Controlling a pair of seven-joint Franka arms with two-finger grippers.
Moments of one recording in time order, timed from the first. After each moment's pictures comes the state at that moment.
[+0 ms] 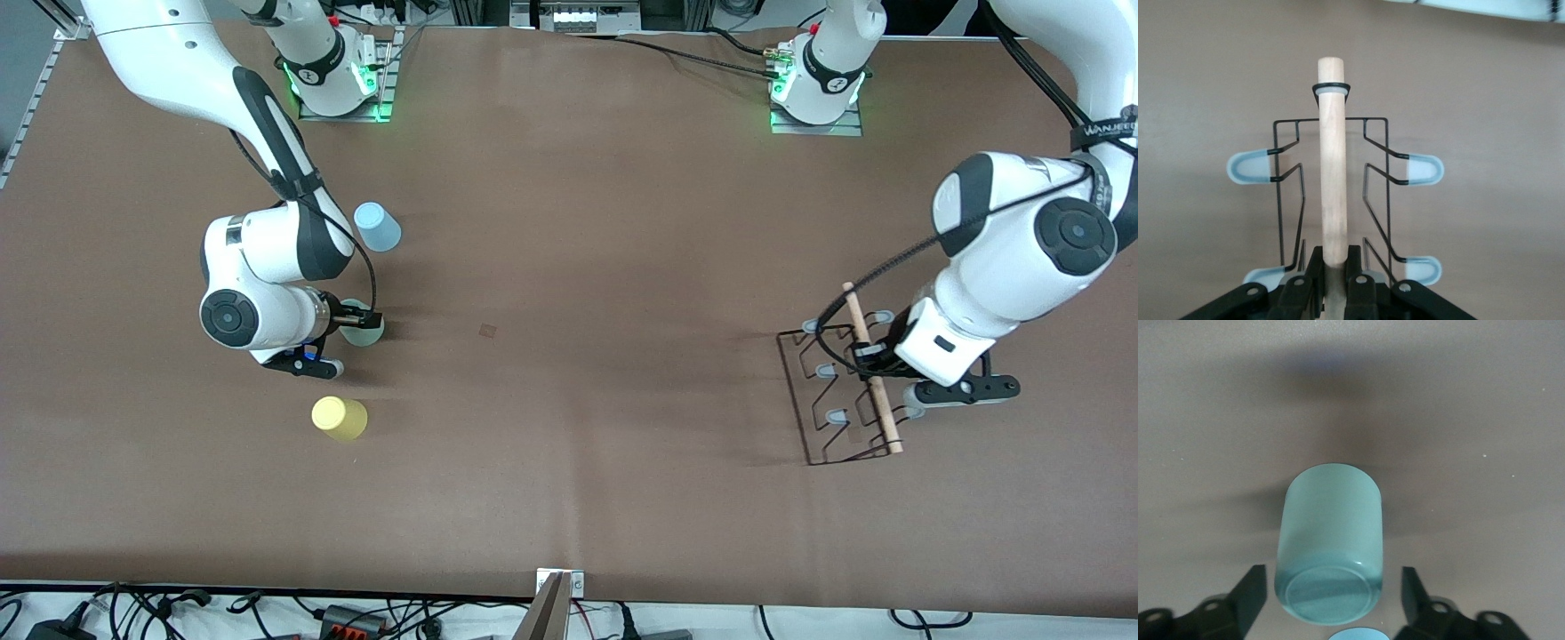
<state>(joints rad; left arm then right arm) -0.06 0.34 -0.11 -1.64 0.00 2.12 -0.27 0.20 0.53 0.01 -1.80 0.07 2.00 0.34</state>
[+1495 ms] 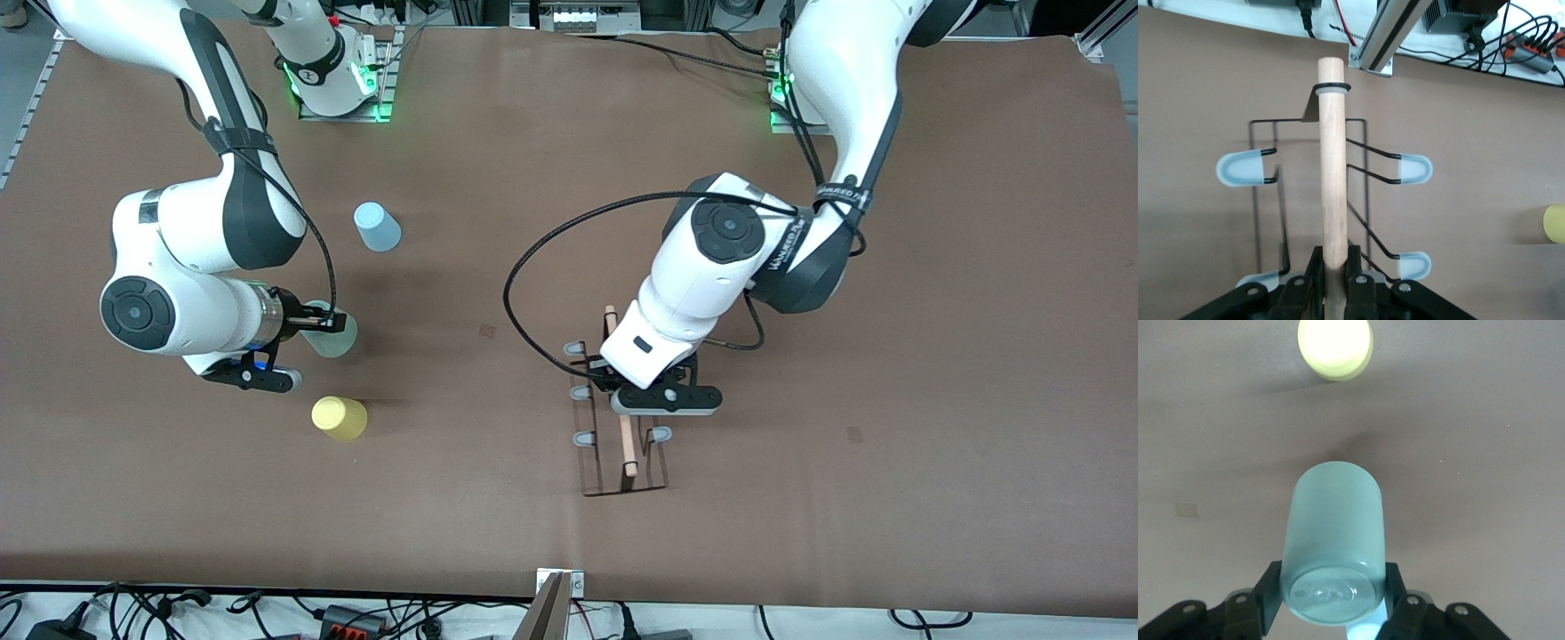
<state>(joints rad) -0.47 0.77 -0.11 -1.10 0.00 2.19 -0.63 0.20 0.50 0.00 -1.49 0.07 1.69 0.34</state>
